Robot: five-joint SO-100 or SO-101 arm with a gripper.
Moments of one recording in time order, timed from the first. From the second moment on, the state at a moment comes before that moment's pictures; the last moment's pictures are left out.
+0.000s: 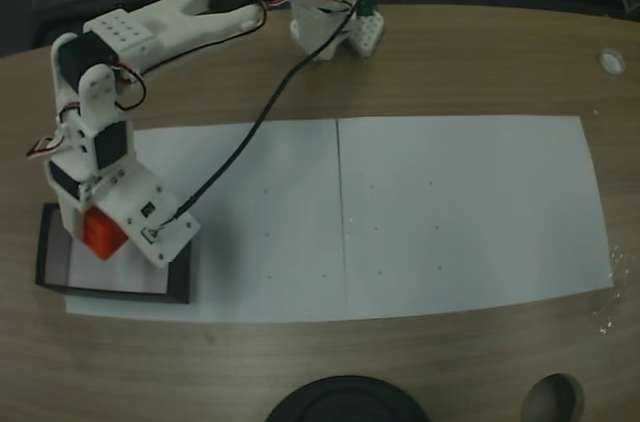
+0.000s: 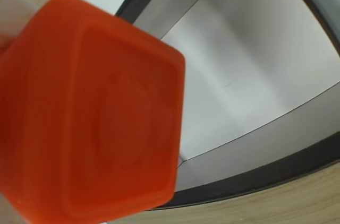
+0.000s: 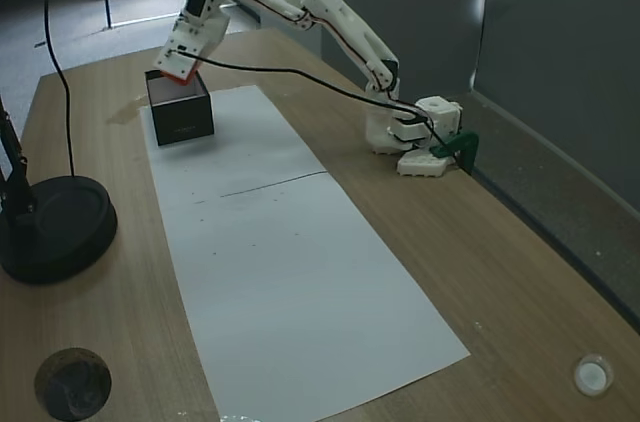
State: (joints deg) arm 44.2 47.2 18.5 88.7 -10.6
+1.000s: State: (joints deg) arm 44.2 43.0 18.5 88.2 -9.8
